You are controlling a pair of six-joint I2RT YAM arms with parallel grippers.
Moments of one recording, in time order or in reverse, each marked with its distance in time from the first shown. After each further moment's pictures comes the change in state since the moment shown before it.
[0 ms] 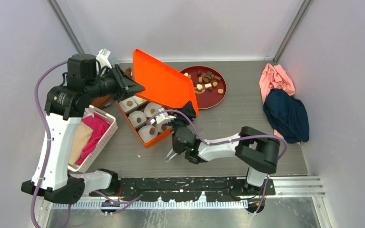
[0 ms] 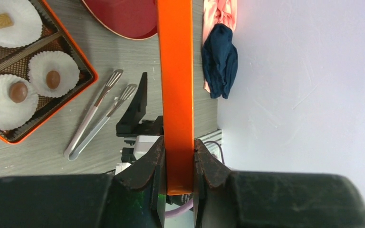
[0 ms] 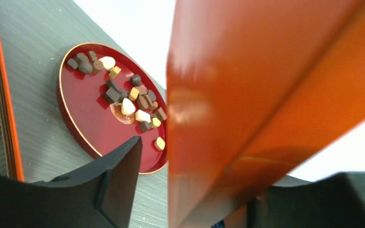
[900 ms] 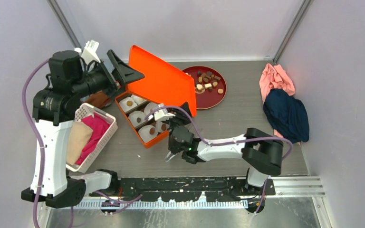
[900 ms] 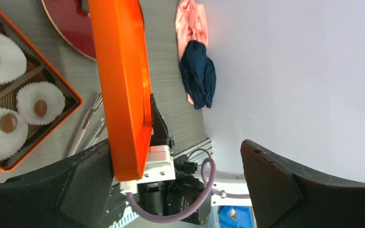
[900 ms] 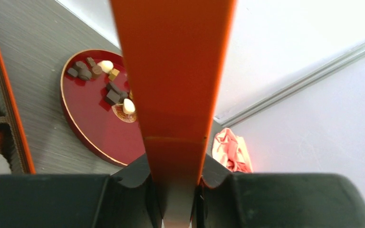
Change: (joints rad) left arm 0.087 -0.017 0.061 0.030 0.087 0.033; right arm 0.036 0.024 0.082 0.076 0.118 -0.034
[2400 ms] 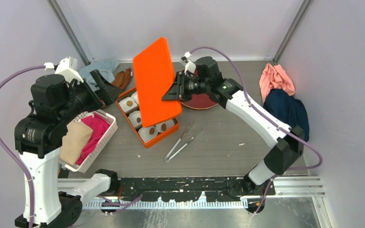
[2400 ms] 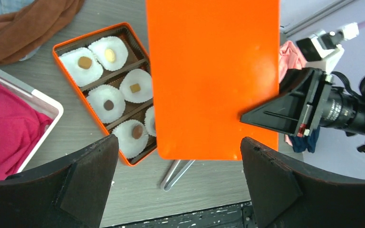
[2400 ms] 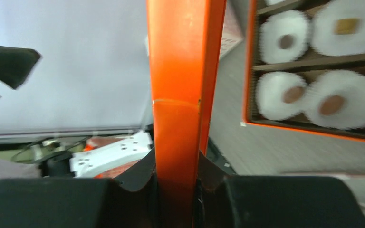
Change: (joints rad) left arm 0.002 -0.192 -0.043 -0.123 -0.426 0.292; right arm -0.579 -0.189 0.639 -1.599 -1.799 1.836
